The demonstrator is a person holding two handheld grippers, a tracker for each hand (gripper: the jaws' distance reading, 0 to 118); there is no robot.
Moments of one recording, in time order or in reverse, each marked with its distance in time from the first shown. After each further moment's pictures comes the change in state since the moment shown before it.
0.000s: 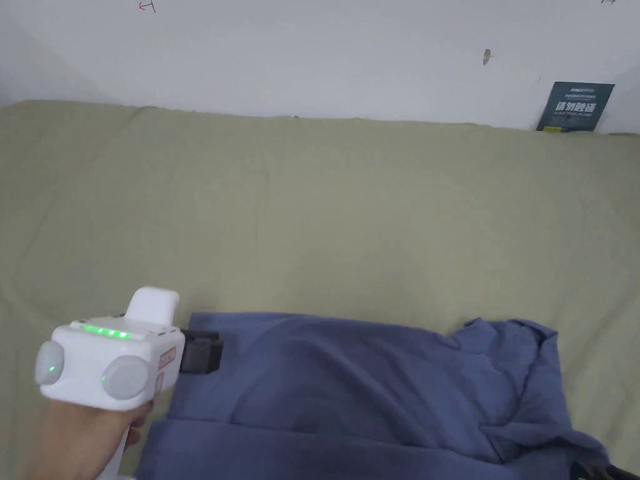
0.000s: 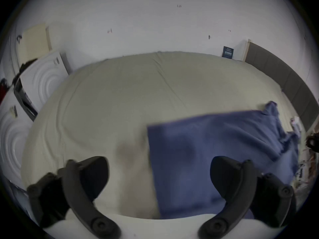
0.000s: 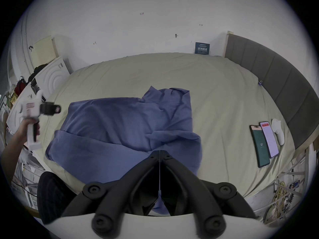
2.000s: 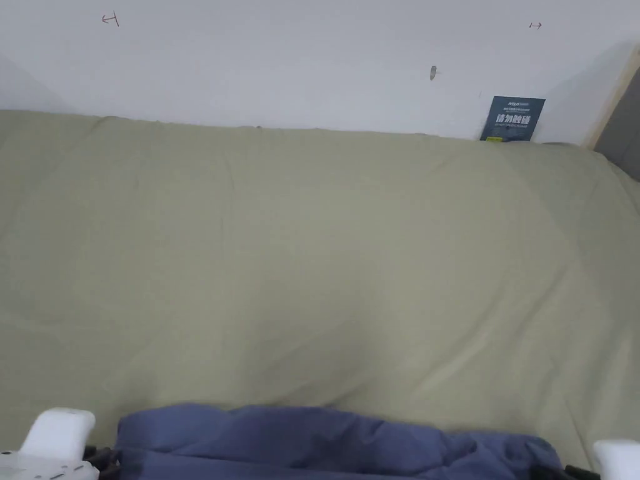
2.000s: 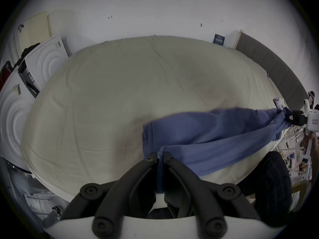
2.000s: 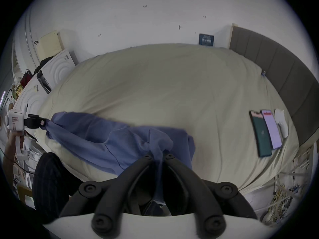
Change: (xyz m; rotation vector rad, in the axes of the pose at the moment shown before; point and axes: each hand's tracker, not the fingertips) left arm -0.002 -0.139 0.142 -0.142 -0.133 0.038; right arm 0.052 -0.061 0.006 -0.070 0.063 0.026
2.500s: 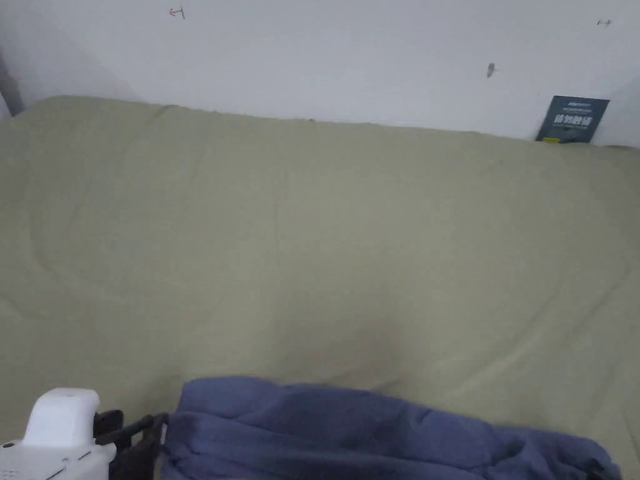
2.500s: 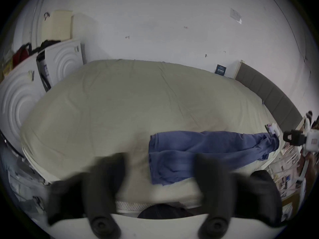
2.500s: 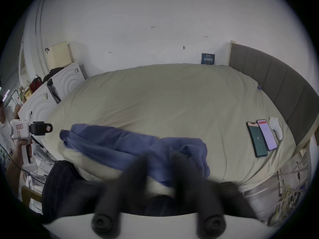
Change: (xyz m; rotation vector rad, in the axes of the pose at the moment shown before) left arm -0.026 -0.035 0.071 0.220 -0.031 0.176; right arm -0.066 -0.005 0.074 0.173 0.012 0.005
